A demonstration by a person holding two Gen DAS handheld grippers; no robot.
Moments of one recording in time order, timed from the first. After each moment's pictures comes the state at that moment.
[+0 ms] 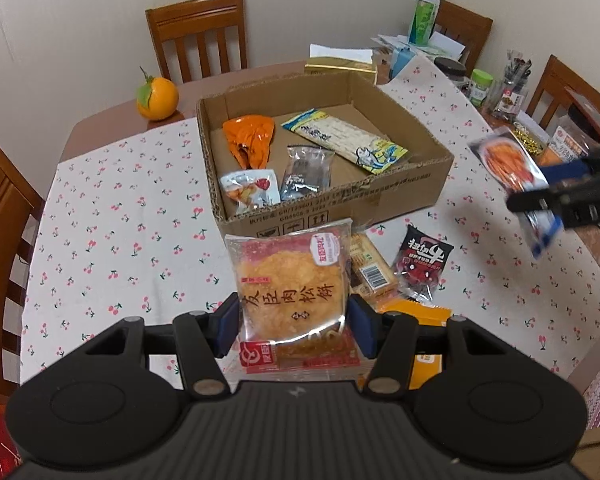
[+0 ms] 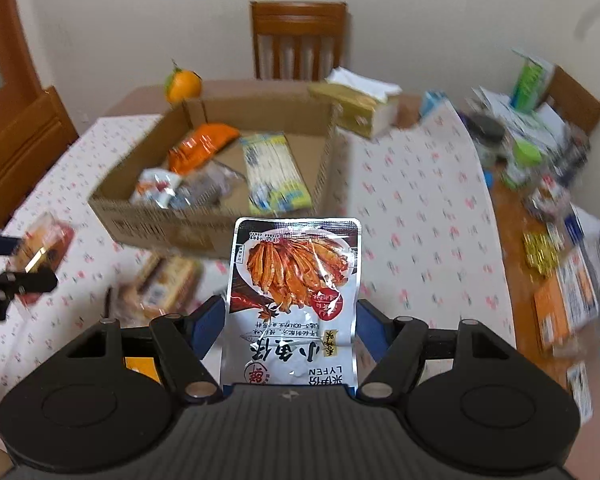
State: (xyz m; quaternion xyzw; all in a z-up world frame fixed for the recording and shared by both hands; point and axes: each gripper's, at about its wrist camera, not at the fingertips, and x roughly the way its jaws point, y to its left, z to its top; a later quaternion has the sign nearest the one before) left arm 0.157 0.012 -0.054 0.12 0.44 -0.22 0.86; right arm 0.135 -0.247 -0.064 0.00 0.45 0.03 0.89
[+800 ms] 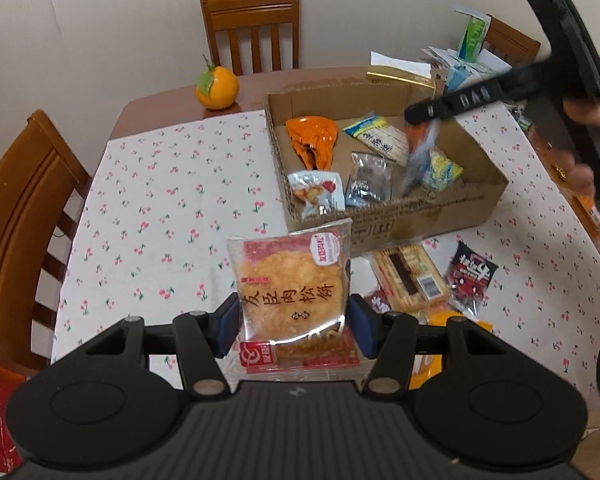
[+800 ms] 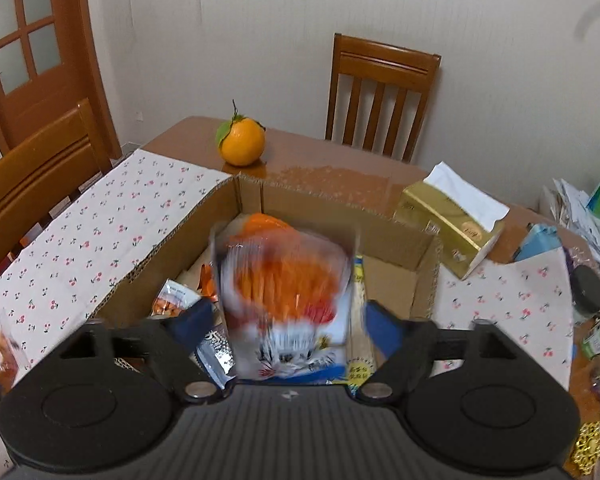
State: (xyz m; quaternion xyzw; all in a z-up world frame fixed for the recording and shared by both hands) left arm 0.173 0.046 -0.045 0.09 0.44 -0.16 0.88; right arm 0.300 -0.193 -0.064 -0.06 0.41 0.13 0.90
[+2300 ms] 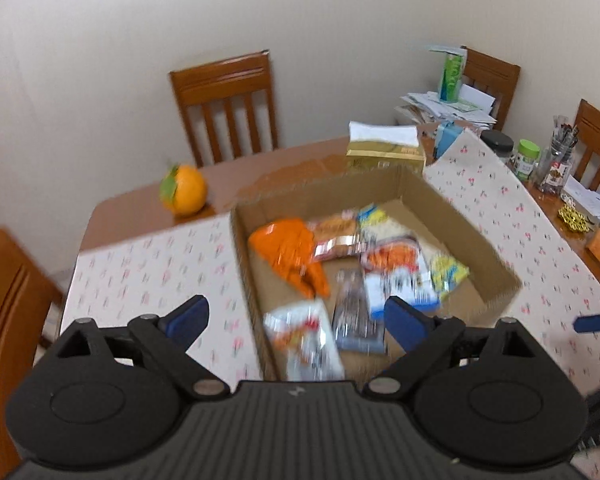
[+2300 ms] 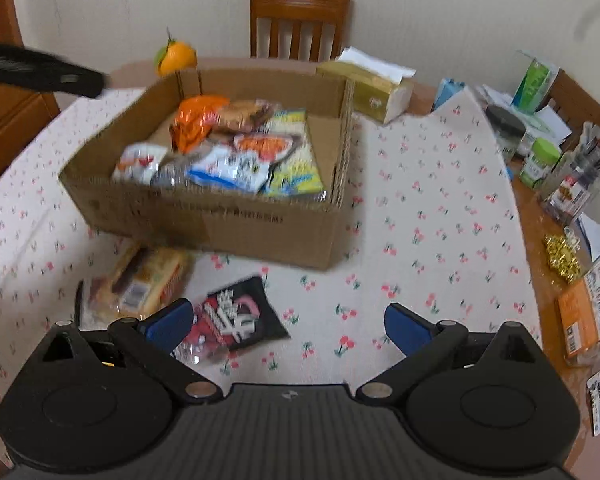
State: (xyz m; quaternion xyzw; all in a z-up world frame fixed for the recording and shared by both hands) left arm 0.241 -0.004 -0.033 0.12 0.36 -0.19 0.91; right arm 0.160 -0.216 -0.119 -0.02 0.47 0.01 0.88
